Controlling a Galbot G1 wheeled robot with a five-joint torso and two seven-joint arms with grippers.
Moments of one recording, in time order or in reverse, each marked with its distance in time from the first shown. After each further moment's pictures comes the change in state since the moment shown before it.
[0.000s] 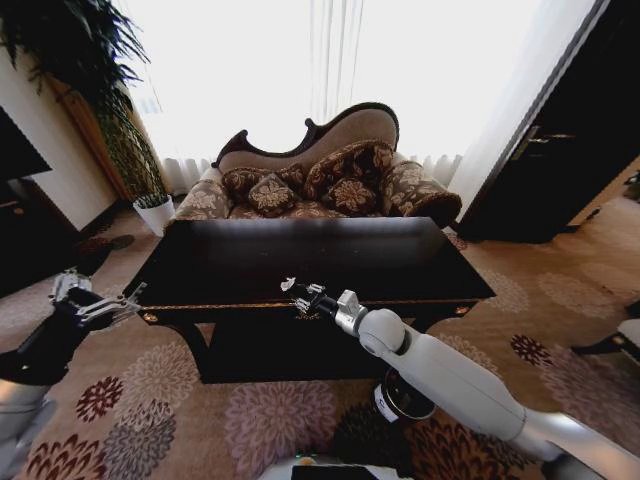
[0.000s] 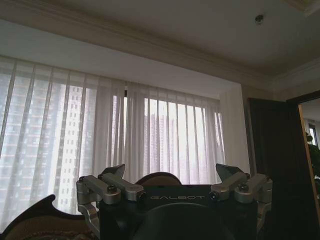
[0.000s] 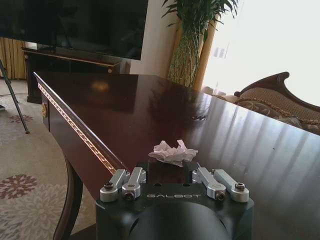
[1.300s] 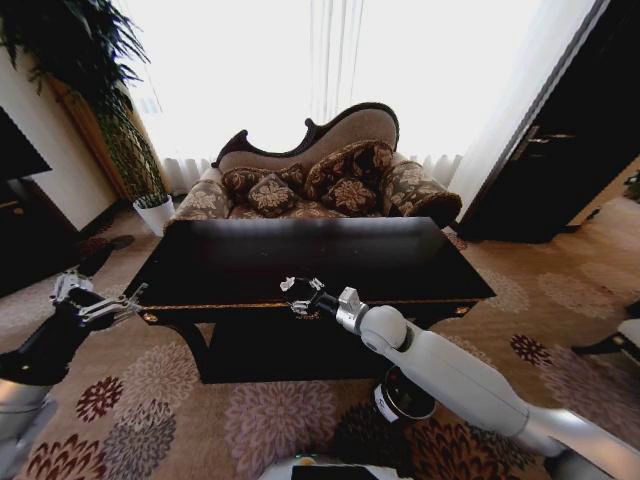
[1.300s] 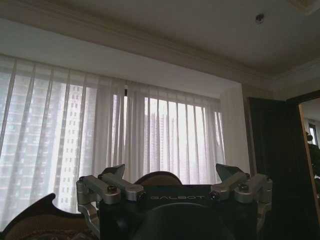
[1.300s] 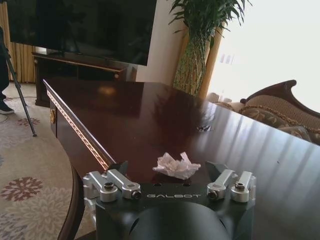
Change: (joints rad) left arm 0.001 -0.005 0.005 -0.001 0.006 0.001 0.000; right arm 0.034 -0.015 -0.014 0.021 0.017 0.003 -0.022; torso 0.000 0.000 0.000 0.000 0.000
